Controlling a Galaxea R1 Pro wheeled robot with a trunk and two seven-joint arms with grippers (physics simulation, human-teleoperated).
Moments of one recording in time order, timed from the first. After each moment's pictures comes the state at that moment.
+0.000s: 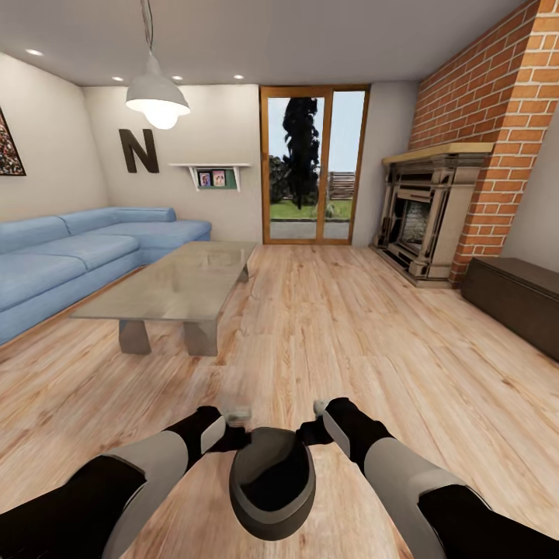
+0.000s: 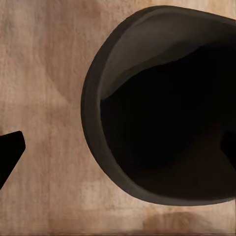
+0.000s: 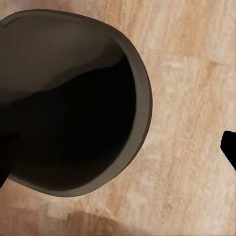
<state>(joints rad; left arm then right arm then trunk) -0.95 -0.15 -0.33 -0.02 0.45 0.48 0.07 -0.87 0.17 0.18 -0.28 -0.14 0.64 0.01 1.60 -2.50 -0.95</state>
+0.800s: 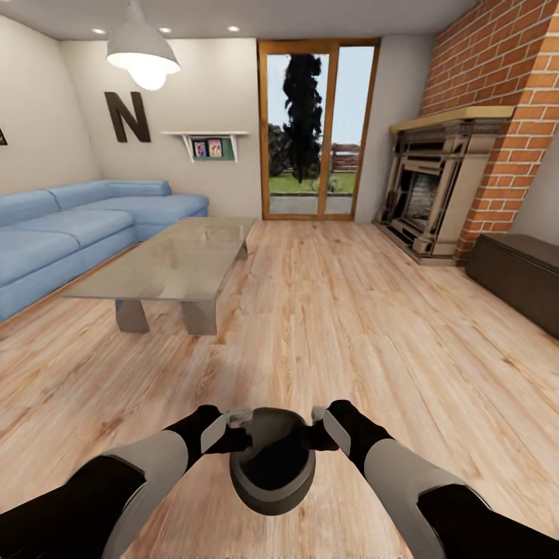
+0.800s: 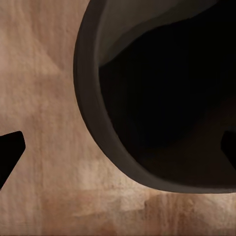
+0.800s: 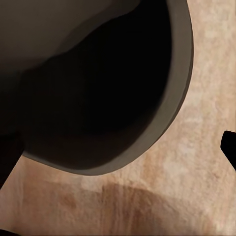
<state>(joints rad) -0.95 -0.15 -0.33 -0.03 0.45 0.51 0.06 -0.87 0.17 0.19 -0.26 -0.30 0.68 0.00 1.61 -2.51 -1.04</state>
